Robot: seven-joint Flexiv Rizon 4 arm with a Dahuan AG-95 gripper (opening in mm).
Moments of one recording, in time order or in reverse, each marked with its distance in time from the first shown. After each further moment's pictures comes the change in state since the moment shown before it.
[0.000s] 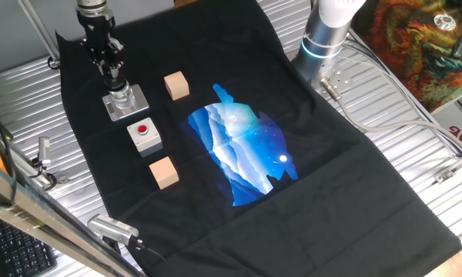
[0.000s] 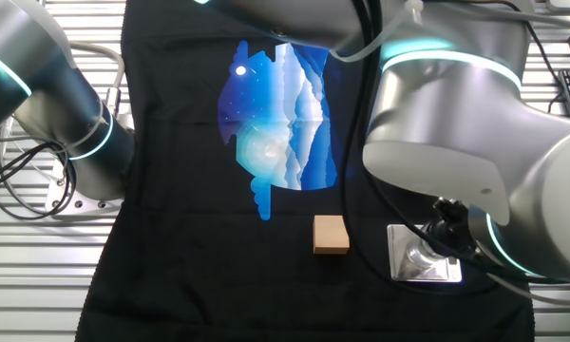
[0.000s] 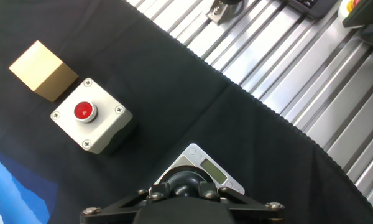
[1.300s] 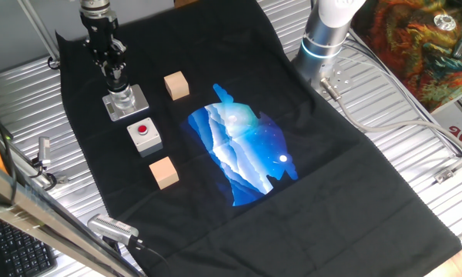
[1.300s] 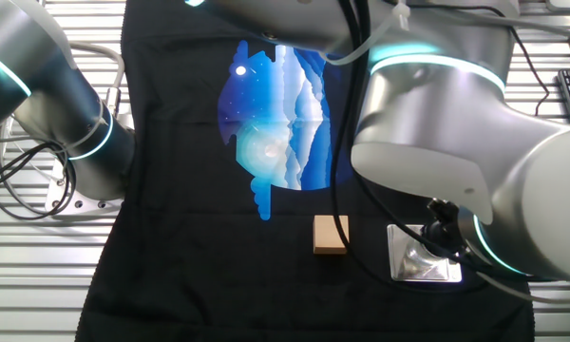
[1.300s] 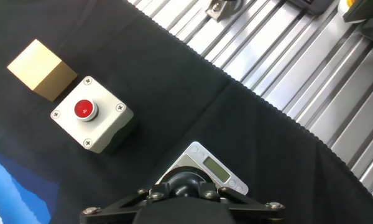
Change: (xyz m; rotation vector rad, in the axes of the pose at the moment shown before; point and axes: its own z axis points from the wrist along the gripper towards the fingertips) arm 0.006 0.005 0.006 0.008 0.004 0.002
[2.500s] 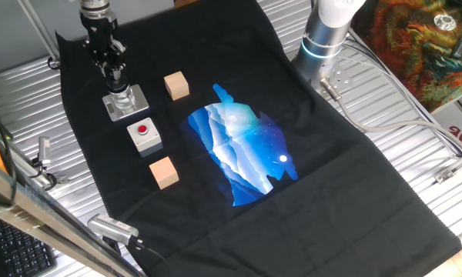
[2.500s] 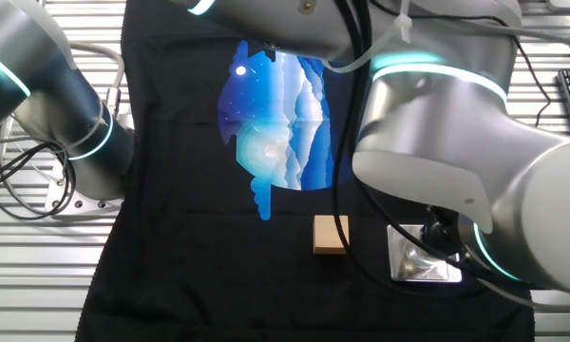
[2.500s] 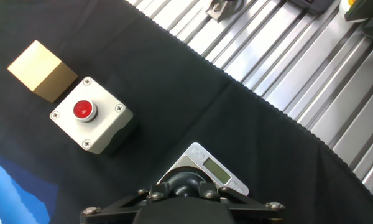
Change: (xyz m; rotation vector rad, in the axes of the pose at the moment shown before) arm -0.001 -0.004 0.003 -0.004 -0.011 0.001
